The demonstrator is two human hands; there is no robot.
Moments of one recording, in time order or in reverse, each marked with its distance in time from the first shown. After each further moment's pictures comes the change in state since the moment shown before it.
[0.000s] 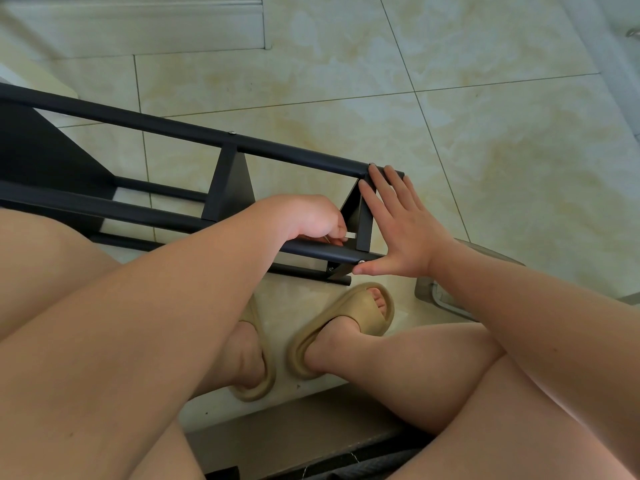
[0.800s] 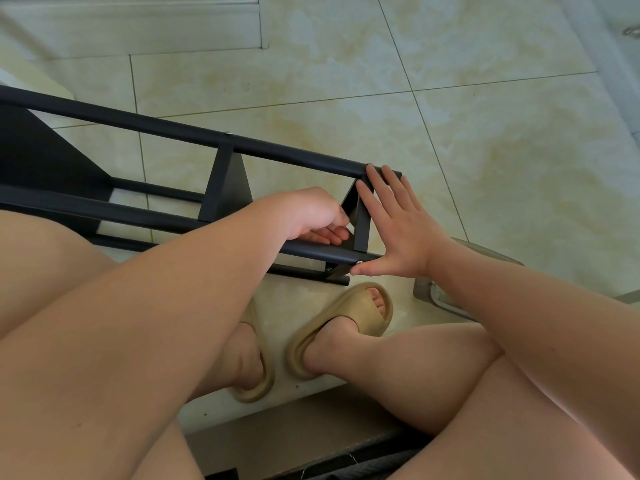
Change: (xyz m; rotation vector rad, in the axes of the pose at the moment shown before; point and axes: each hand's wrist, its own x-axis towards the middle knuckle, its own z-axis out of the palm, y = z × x) left_hand 0.012 0.000 0.003 -0.639 0.072 -0.115; right_hand -0.001 0.001 0.000 0.004 0.004 -0.008
